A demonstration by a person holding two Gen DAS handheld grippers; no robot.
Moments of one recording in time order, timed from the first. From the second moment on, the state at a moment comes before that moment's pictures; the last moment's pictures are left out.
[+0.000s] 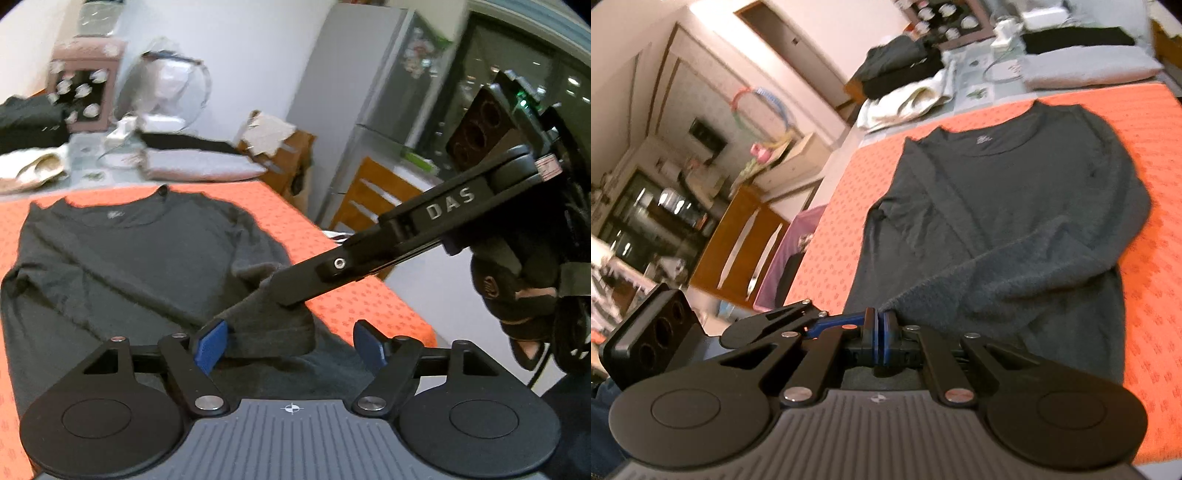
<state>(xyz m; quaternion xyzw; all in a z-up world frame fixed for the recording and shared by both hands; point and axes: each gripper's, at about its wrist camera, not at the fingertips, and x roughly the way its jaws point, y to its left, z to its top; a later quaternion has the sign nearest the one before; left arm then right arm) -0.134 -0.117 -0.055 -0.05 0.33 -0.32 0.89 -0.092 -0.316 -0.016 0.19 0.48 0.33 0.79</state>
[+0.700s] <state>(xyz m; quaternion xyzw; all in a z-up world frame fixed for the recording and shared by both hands) -0.151 -0.163 -0.099 -0.17 0.39 0.04 0.90 0.121 -0.443 -0.074 0.07 0.50 0.27 0.82</state>
